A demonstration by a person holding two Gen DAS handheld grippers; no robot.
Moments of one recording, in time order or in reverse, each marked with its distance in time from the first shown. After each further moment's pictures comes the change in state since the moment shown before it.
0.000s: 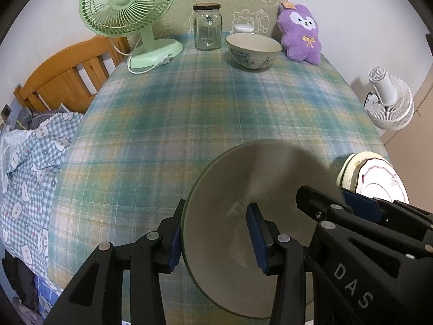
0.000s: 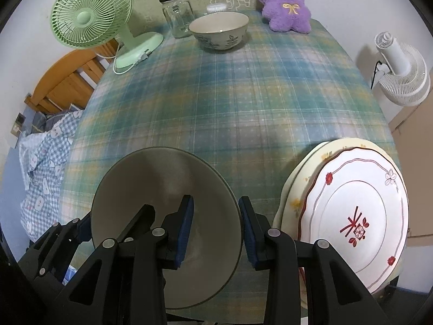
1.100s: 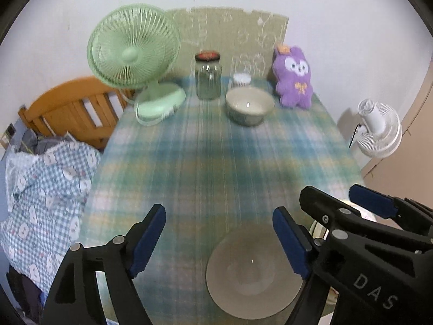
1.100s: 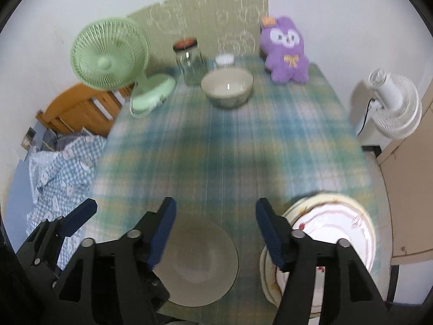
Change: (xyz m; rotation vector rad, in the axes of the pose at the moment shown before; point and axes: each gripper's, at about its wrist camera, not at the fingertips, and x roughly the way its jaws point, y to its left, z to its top) left arm -0.077 0.007 0.070 0.019 -0.126 -0.018; right arm -0.087 0.014 0.052 -0.020 -0.153 0.007
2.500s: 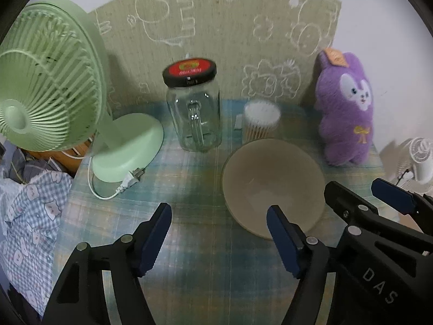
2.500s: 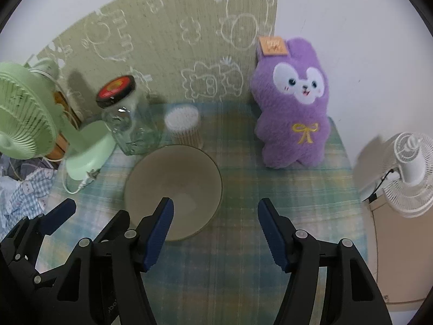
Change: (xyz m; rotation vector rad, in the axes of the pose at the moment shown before) left arm 0.216 -0.030 0.165 -0.035 0.021 0.109; right arm 0.185 -0.063 0.199 -0.065 -0.052 -0.084
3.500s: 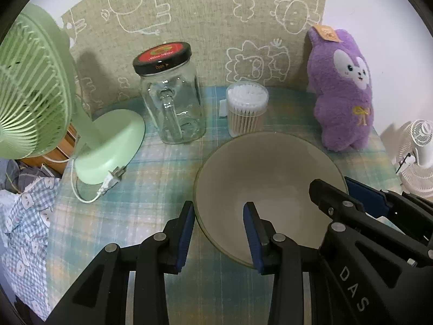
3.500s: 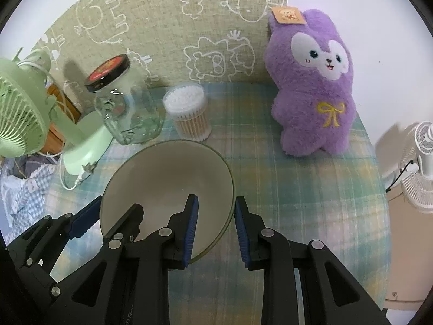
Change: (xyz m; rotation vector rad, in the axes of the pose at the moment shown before) left arm 0.018 -0.018 -0.002 0.059 0.041 -0.033; right arm 0.033 0.001 -0.004 0.011 0.056 0.057
